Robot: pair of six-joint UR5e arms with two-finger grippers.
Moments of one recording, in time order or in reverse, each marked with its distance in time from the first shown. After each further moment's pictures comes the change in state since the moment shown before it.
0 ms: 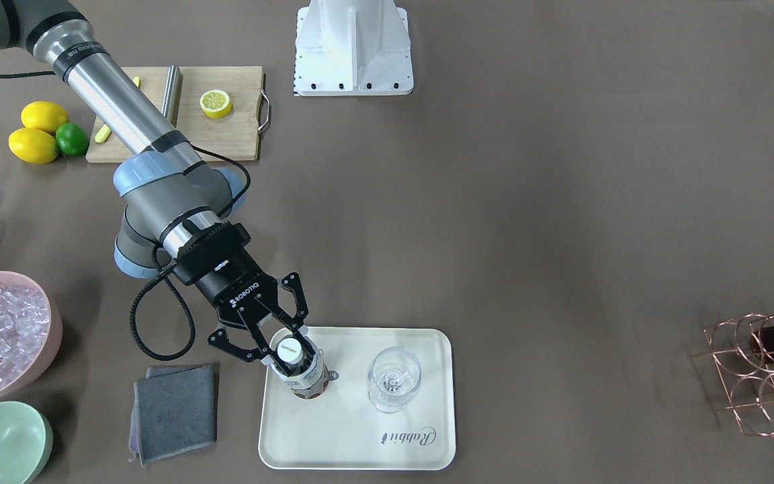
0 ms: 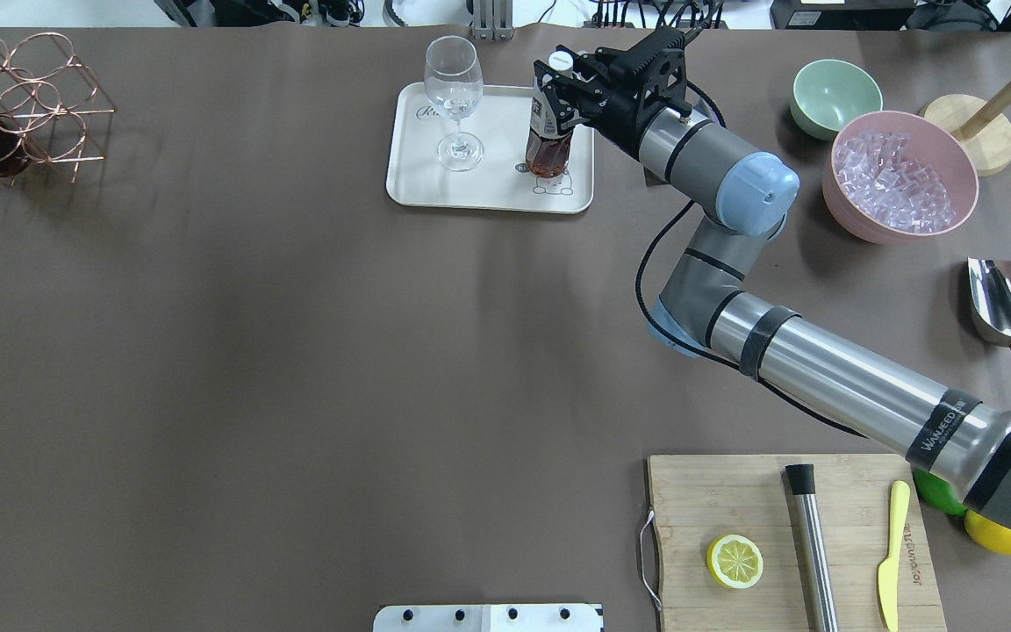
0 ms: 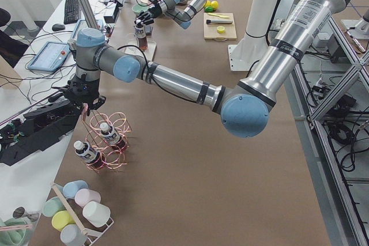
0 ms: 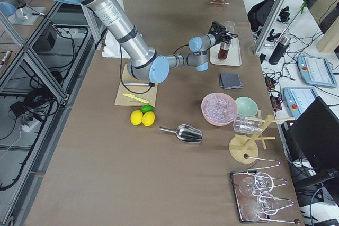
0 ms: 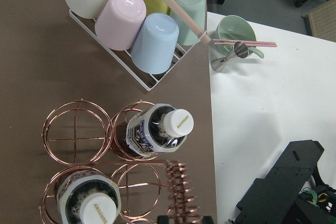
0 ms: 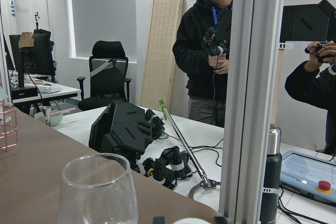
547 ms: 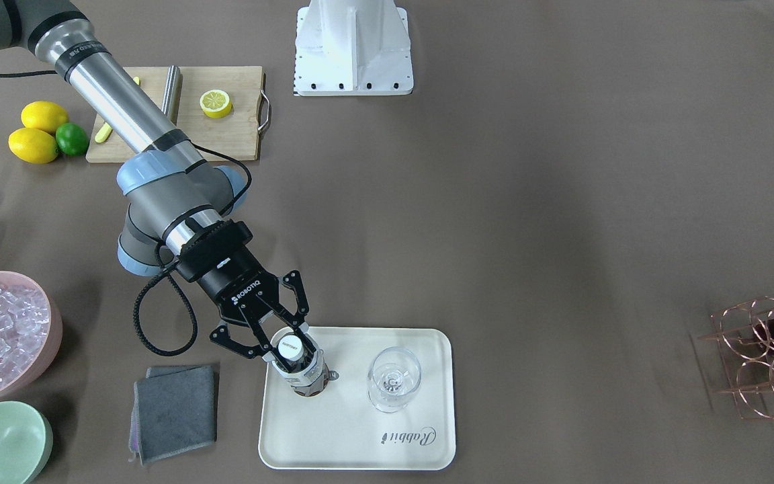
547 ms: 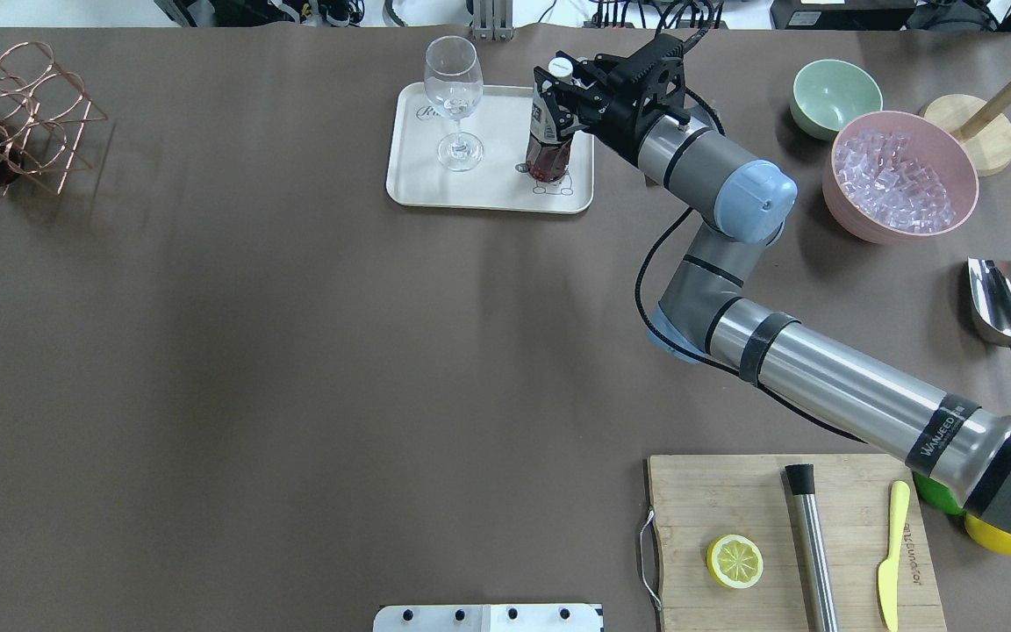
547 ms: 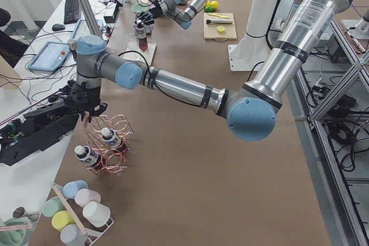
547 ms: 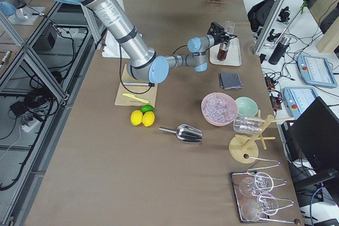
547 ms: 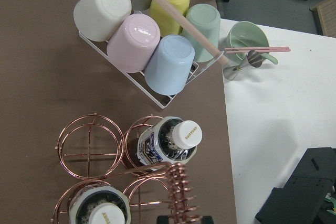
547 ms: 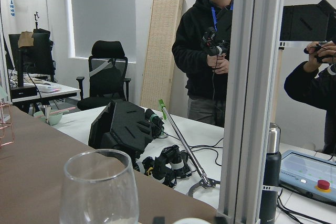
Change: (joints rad) left arm -0.042 0.058 0.000 -0.022 -0.037 0.116; right arm -0.010 -0.005 0.000 0.005 -0.012 -0.007
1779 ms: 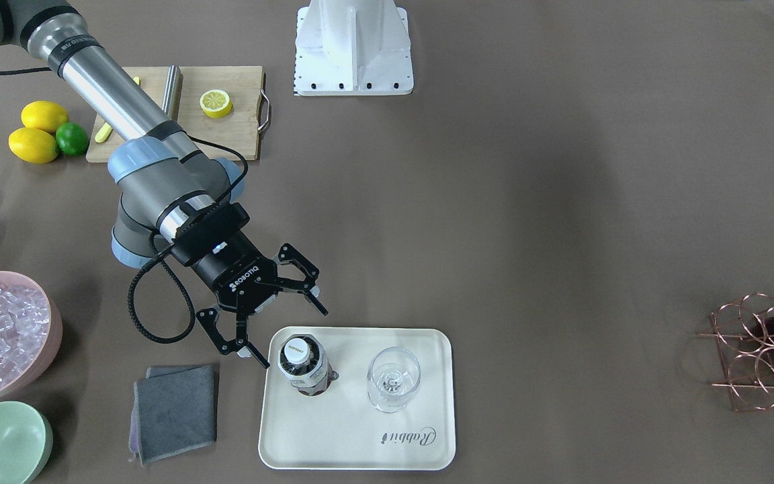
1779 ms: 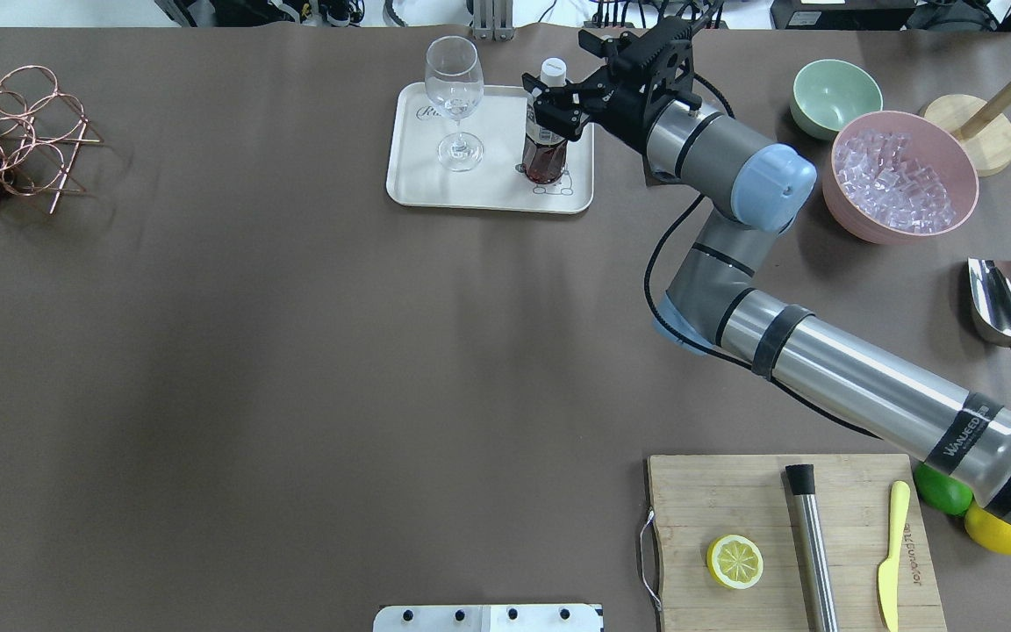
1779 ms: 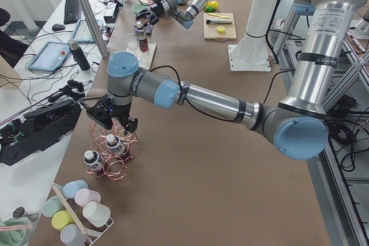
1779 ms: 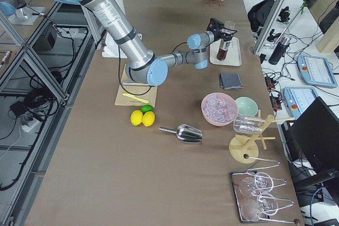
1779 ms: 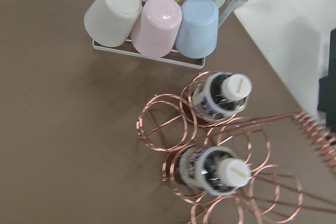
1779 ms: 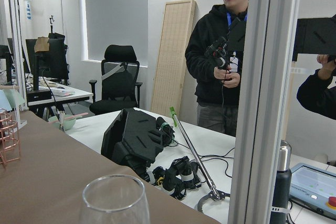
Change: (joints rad) left arm -0.073 0.349 -0.304 0.025 -0.210 0.759; right arm 0.017 -0.032 0.102 -0.043 0.045 -0.015
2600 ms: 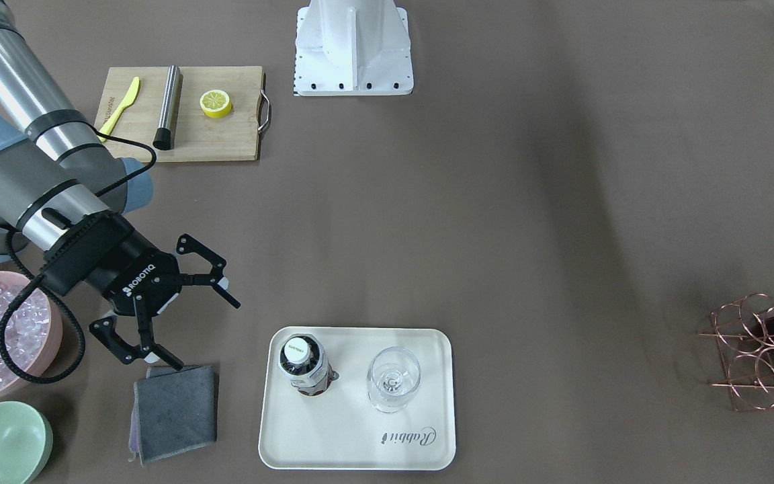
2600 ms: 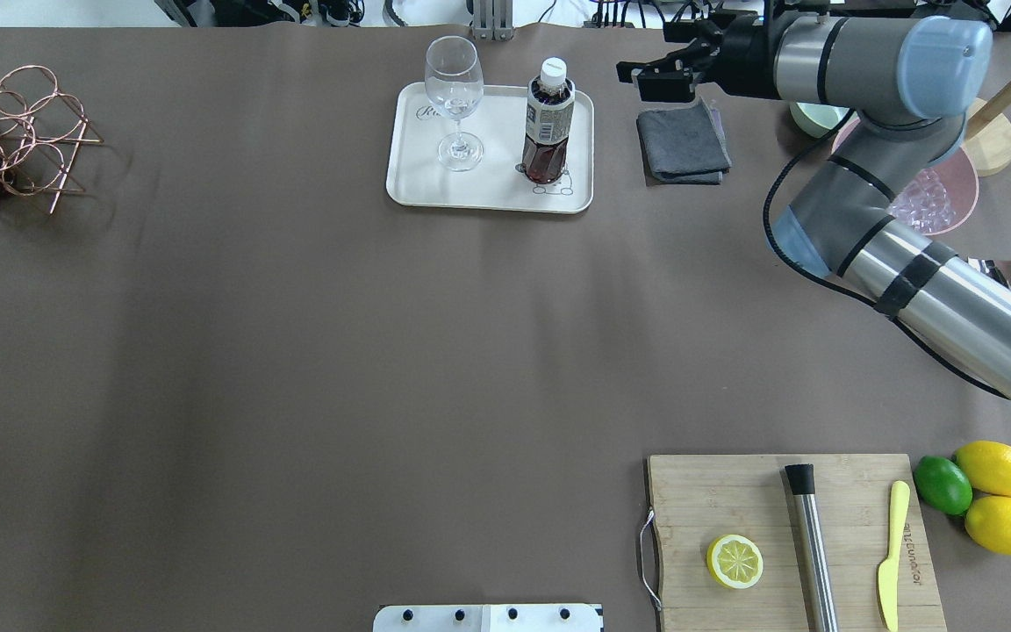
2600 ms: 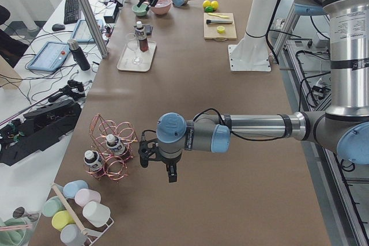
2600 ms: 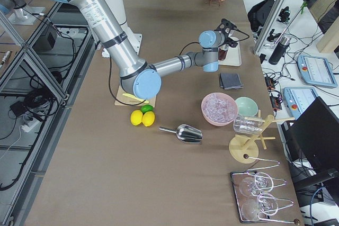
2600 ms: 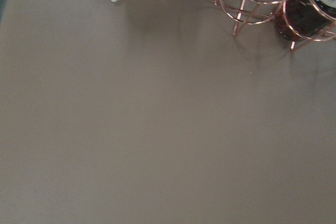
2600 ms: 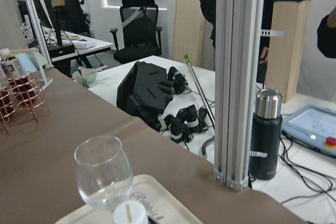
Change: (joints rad) left arm -0.023 0.266 -0.005 -0.006 -0.120 0.862; right arm 0.215 -0.154 0.241 -0.282 0.499 0.123
